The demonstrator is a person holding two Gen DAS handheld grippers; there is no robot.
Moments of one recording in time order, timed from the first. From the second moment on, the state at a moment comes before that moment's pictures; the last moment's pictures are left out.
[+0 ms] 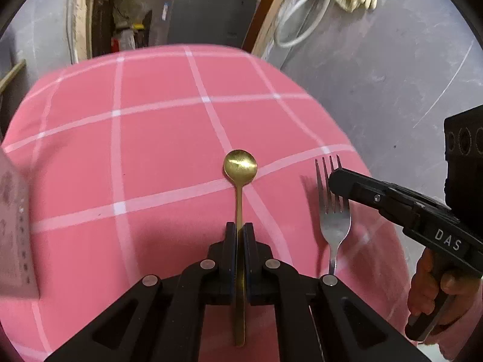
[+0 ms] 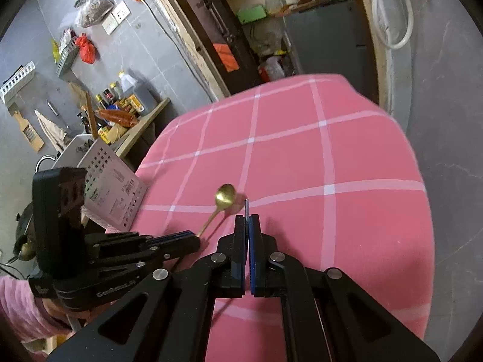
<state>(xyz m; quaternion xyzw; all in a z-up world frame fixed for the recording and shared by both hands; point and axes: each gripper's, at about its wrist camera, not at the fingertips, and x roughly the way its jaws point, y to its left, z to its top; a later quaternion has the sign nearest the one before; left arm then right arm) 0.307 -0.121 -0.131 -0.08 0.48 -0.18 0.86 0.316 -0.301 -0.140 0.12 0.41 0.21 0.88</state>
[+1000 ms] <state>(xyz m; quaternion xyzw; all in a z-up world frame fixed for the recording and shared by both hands) 0.243 -0.001 0.057 -0.09 0.21 -0.14 0.96 0.268 -0.187 0.075 0.03 0.17 0.15 0.97</state>
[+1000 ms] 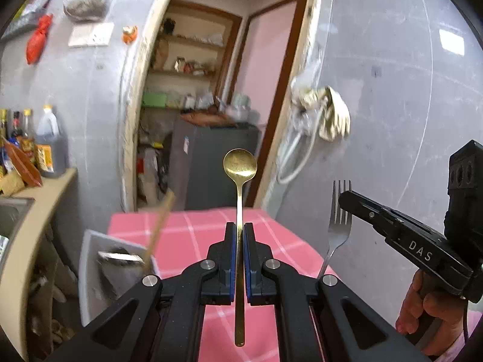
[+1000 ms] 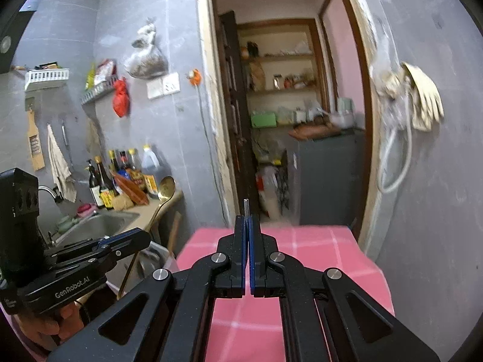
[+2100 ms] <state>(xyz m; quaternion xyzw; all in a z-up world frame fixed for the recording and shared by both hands) 0.285 0.127 0.023 -0.26 0.13 -0.11 0.95 0.297 -0.075 0.078 -0.03 0.09 0.17 0.98</state>
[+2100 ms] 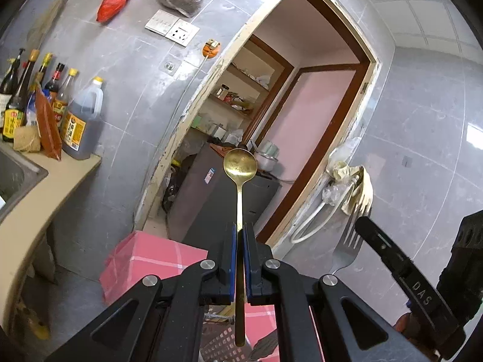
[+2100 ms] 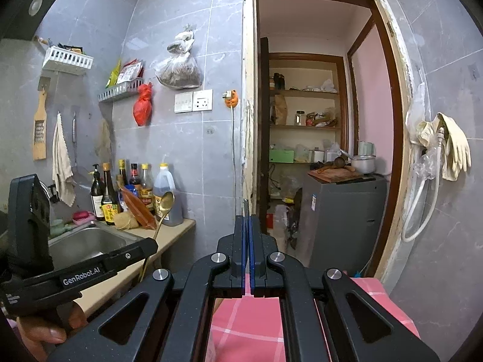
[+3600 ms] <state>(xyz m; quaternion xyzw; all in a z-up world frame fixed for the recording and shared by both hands) 0.241 0.102 -0.023 -0.18 0.11 -0.10 0.97 0.296 -0.066 0.020 -0.02 0.13 0.23 0.96</state>
